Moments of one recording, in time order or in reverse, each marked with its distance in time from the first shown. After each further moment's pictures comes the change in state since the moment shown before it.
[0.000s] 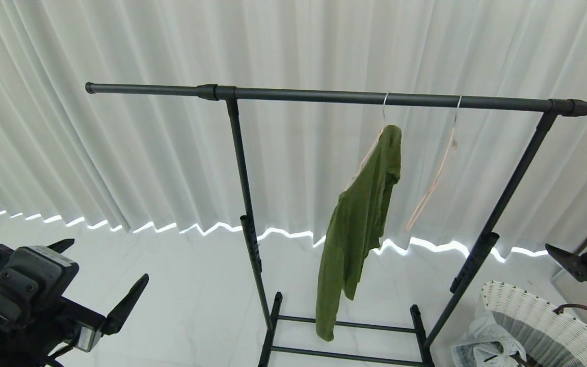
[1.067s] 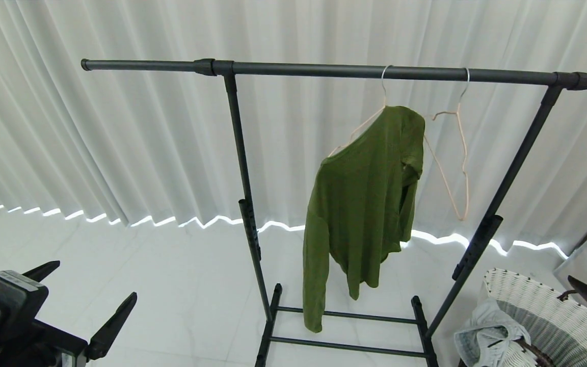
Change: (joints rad) left arm 0.019 -0.095 0.068 0.035 -0.026 -0.094; right arm -0.024 -0.131 0.135 0.005 -0.008 -0.080
